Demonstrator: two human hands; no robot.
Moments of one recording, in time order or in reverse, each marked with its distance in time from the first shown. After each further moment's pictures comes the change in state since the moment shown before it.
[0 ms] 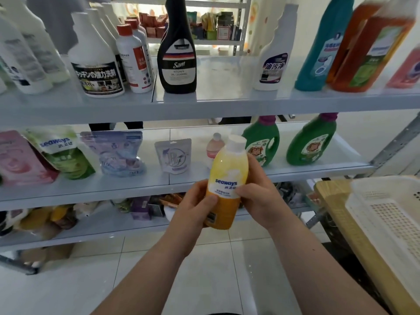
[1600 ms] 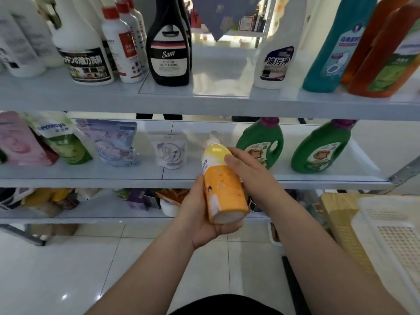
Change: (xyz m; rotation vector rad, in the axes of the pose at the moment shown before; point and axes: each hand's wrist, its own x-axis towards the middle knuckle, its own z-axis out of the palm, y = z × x) left_hand 0.055 -0.001 0.074 -0.677 -0.054 -0.519; right_hand 0.041 -0.031 -0.058 -0.346 0.126 0.231
